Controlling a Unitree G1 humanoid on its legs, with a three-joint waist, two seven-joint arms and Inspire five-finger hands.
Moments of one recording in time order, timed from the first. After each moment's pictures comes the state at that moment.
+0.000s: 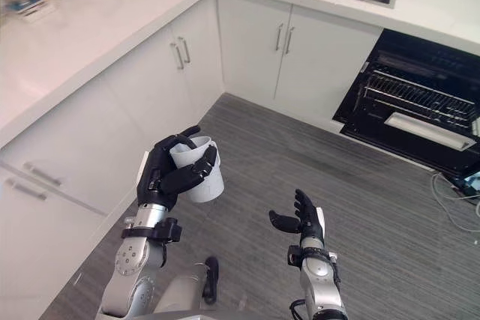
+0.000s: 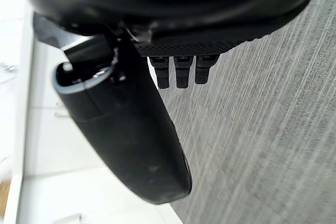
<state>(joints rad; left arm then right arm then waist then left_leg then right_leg) 0.23 0.09 -0.21 -0.27 -0.23 -0.15 0.09 0.09 -0.04 -0.03 0.46 0.08 -0.08 -0.15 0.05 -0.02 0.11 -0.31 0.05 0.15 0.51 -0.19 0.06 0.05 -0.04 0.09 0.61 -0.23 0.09</state>
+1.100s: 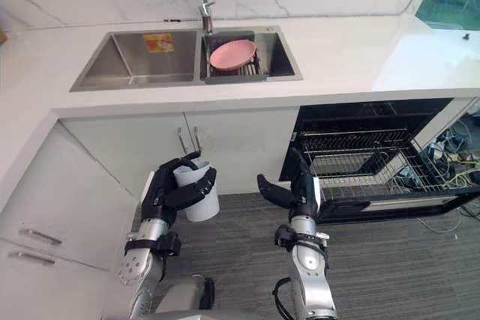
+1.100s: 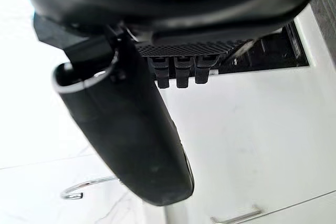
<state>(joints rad) 0.29 0.09 -0.21 -0.17 -0.17 -0.14 0.13 0.19 0.03 0.10 -0.03 0.13 -0.14 -0.17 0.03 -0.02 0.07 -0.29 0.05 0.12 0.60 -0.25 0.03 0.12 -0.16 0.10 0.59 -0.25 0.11</state>
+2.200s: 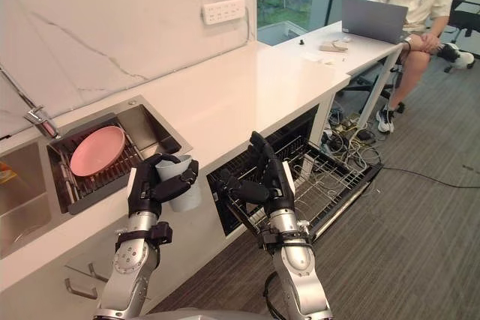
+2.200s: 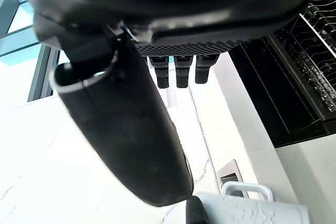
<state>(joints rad) 0.19 0.07 -0.09 -0.04 -0.13 -0.18 0.22 0.19 -0.03 0.25 -0.09 0.21 -0.17 0.00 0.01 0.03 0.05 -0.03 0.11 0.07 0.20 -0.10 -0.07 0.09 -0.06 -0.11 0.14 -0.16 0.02</state>
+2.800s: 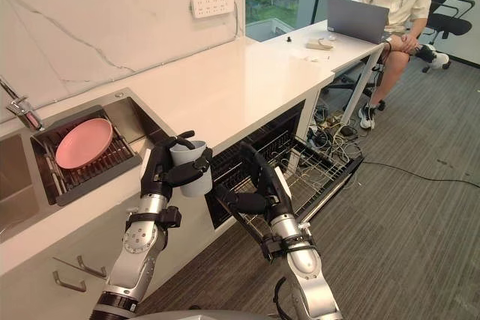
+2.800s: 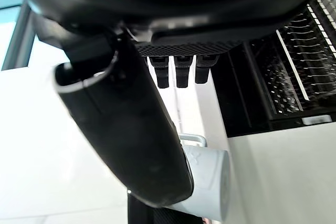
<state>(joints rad) 0.02 0.12 -0.15 0.07 -0.12 -0.18 0.18 0.20 -0.14 0.26 -0.04 0.21 -0.14 0.11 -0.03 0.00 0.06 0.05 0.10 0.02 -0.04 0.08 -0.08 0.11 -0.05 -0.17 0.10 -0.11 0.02</state>
